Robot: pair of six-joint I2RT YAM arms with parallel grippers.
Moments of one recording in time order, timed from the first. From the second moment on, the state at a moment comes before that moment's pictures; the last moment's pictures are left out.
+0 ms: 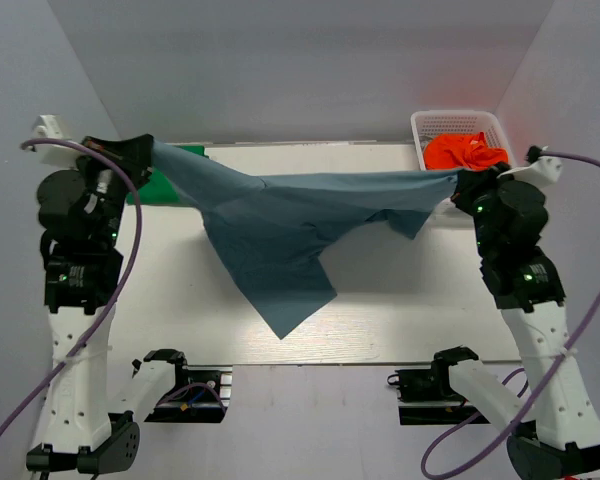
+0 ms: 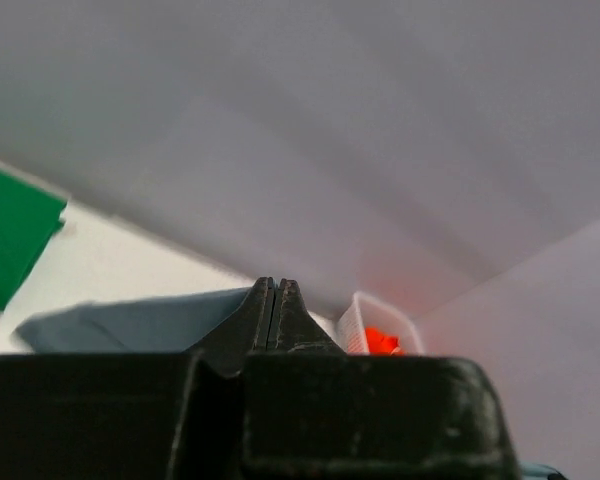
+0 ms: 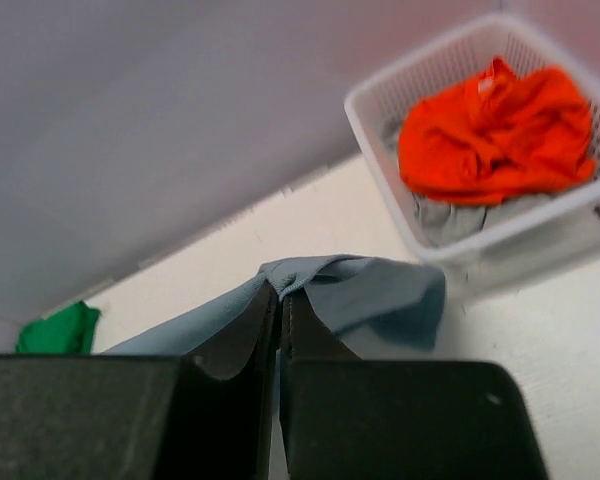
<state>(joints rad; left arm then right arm) -0.05 0.91 1.37 -0.37 -0.03 -0.73 0.24 0.85 1.13 -0.41 0.35 0.53</state>
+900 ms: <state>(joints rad) -0.04 0.95 2.17 -0.54 -0.05 -0.61 0.24 0.72 1.70 -0.55 0.28 0.35</state>
